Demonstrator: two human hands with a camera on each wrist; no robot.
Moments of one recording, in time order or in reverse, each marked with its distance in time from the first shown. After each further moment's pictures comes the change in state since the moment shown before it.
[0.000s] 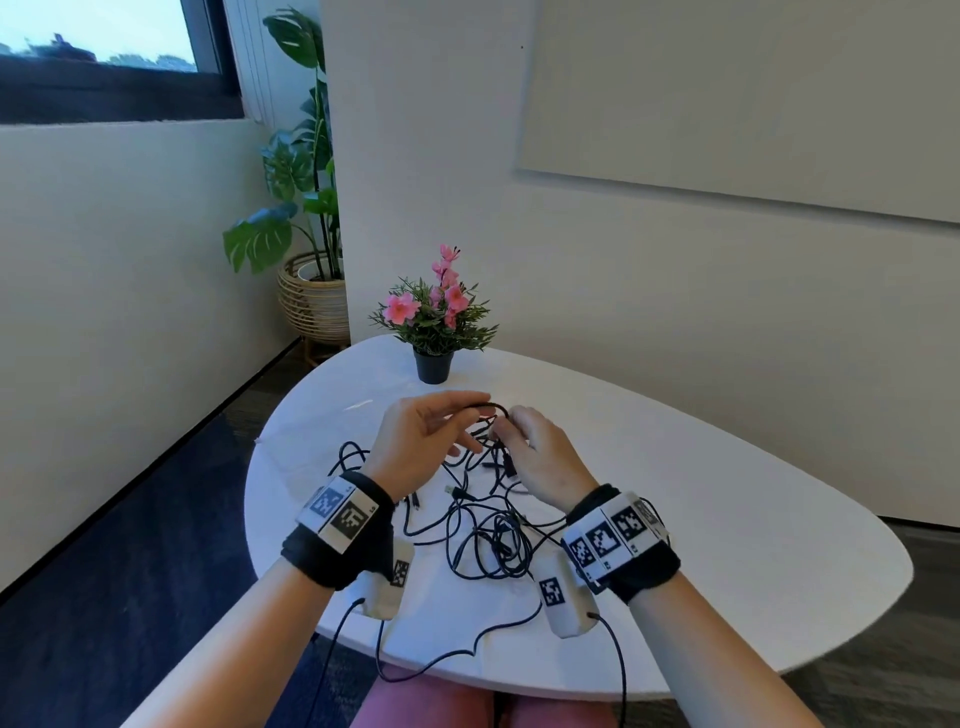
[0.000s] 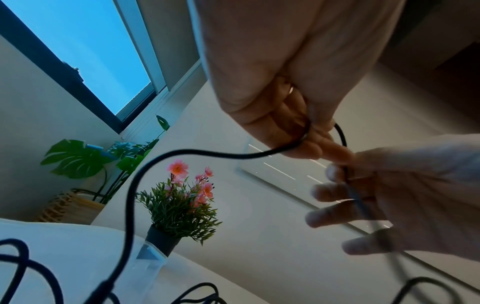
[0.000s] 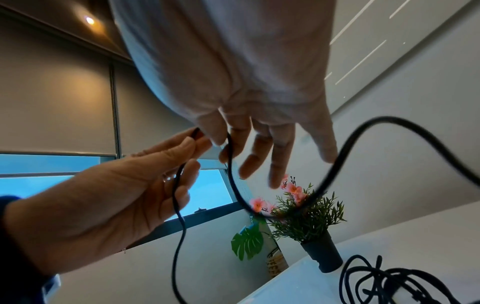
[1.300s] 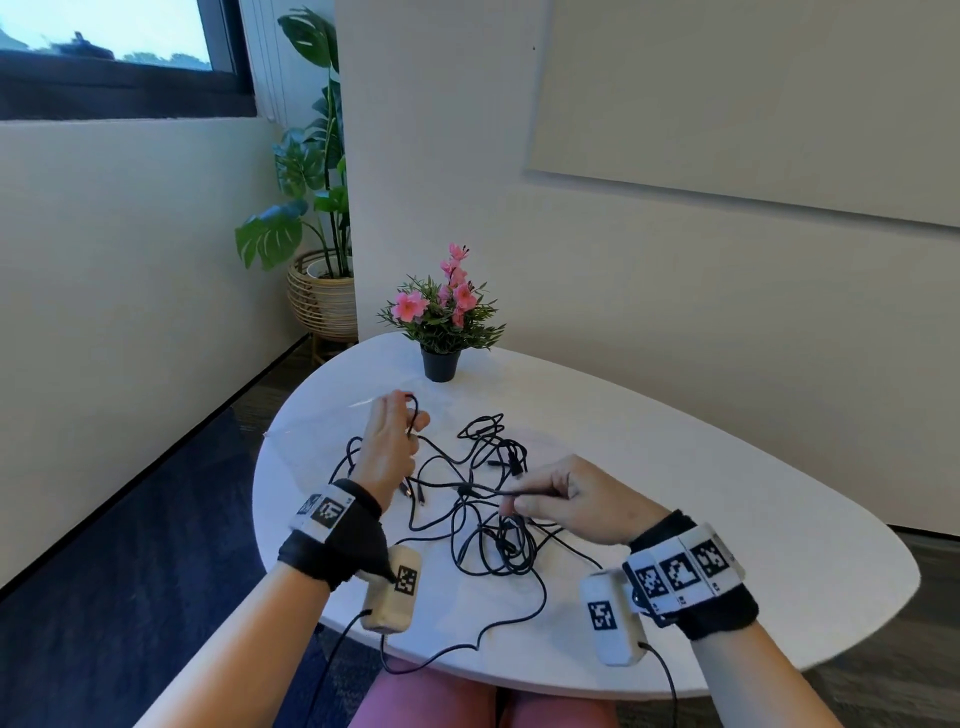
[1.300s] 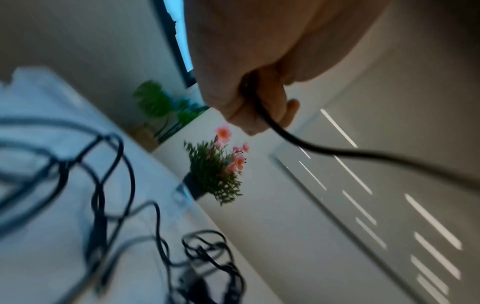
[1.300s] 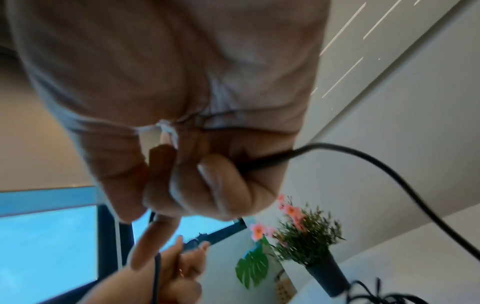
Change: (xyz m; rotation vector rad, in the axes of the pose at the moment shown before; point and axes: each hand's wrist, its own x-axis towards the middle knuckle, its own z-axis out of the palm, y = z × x) left_hand -0.005 -0.019 -0.016 -0.243 0.289 -0.376; right_hand -0.039 0.009 -0.034 0.158 -0.549 -0.033
